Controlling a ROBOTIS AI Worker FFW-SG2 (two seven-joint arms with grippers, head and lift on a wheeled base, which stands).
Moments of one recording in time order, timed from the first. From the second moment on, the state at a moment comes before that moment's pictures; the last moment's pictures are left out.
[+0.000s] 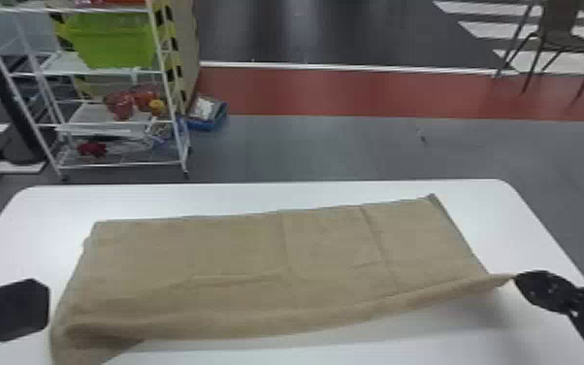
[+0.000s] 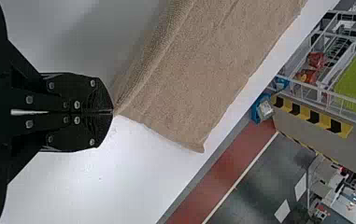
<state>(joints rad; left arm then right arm) 0.36 0.28 0.29 -2.18 -1.13 0.27 -1.57 0.34 -0.29 -0.45 -1.95 0.45 0.28 0.95</state>
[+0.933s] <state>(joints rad) 0.38 0.24 0.24 -2.18 -1.09 0.31 -1.57 0.28 -0.30 -0.45 -1.89 0.45 0.29 0.93</state>
